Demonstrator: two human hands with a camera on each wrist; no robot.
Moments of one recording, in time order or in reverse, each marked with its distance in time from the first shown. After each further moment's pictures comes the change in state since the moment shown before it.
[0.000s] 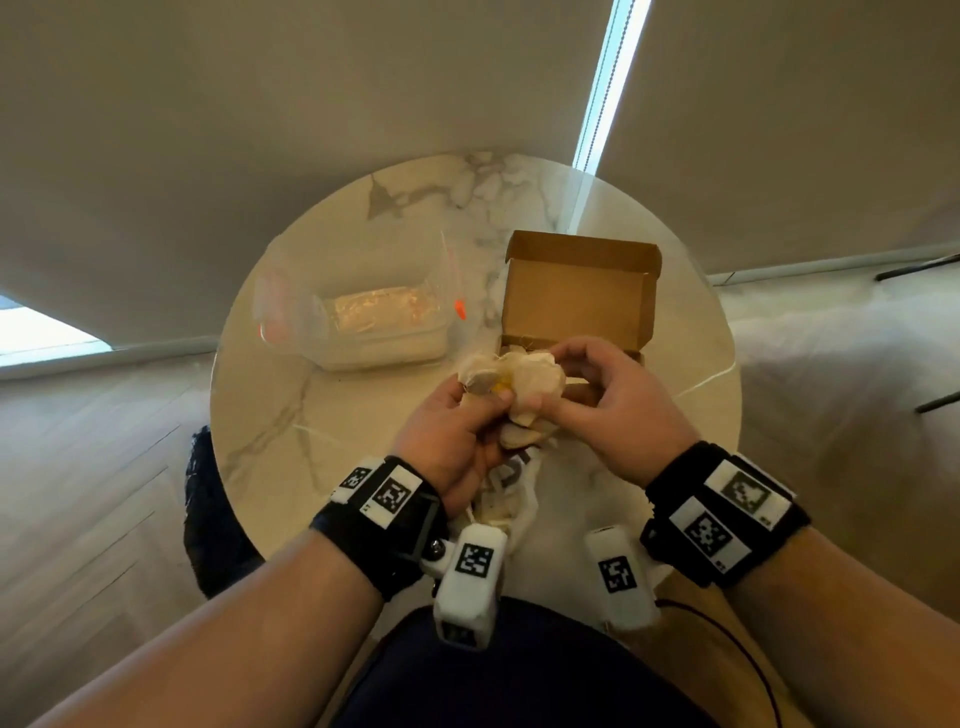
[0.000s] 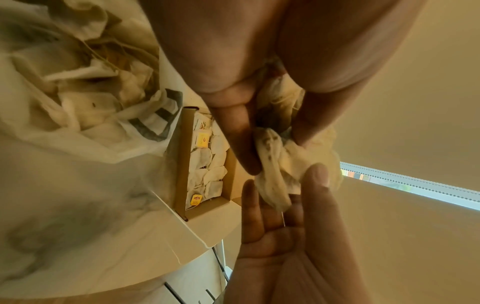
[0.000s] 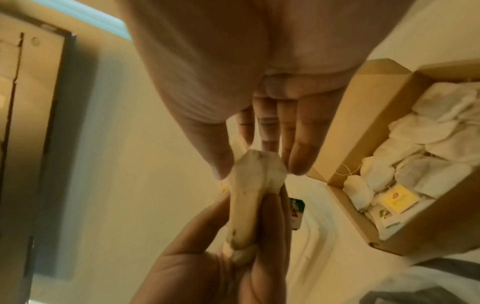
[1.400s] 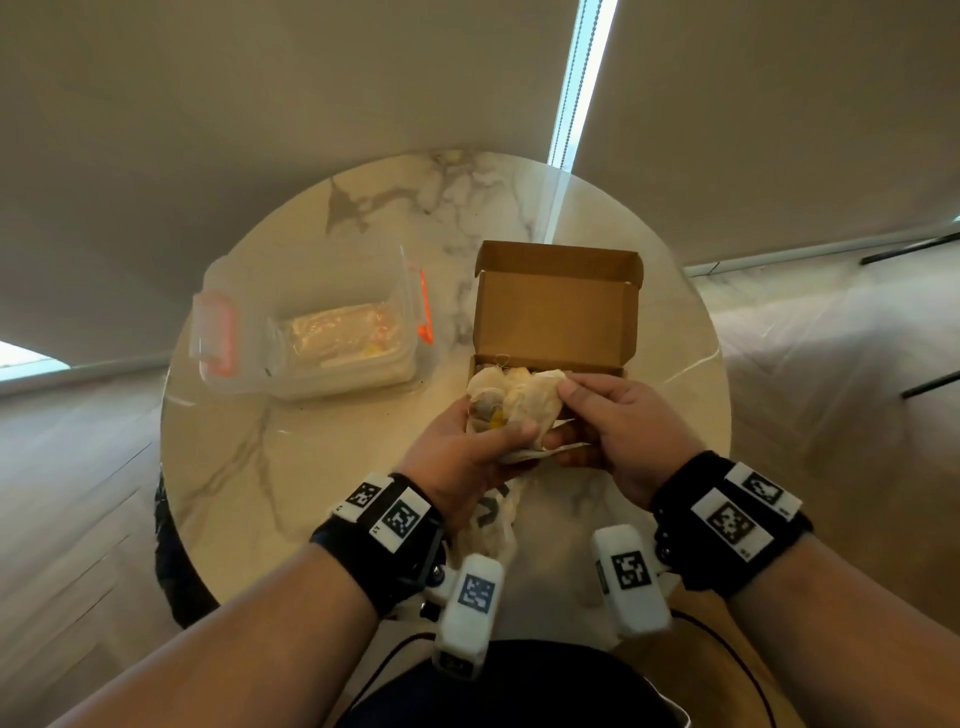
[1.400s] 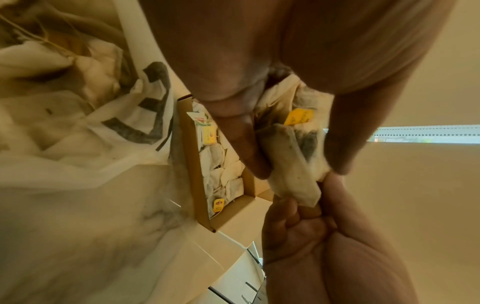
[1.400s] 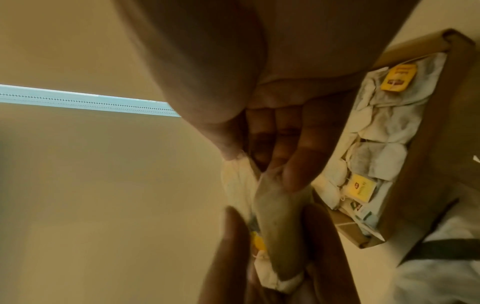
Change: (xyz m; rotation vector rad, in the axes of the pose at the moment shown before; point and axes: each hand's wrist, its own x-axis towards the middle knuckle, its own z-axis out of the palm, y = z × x) left_hand 0.052 -0.009 0.011 0.222 -0.146 -0.092; right_hand 0.039 0.028 -0.024 0.574 -0.009 0.372
